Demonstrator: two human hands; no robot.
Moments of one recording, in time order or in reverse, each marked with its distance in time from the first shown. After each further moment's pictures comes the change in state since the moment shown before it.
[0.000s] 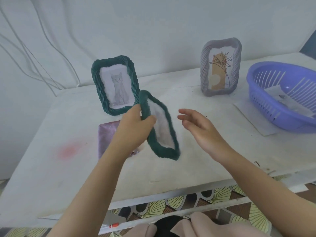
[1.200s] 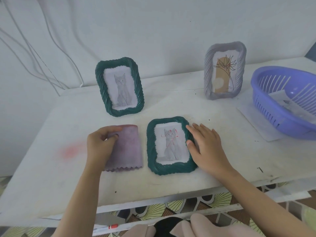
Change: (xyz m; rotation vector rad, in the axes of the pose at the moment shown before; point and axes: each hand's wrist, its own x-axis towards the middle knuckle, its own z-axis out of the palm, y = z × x) left_hand 0.013 -0.107 -0.031 -0.163 0.372 -0.075; right_hand -0.005 0.059 0.000 -0.825 0.092 -0.181
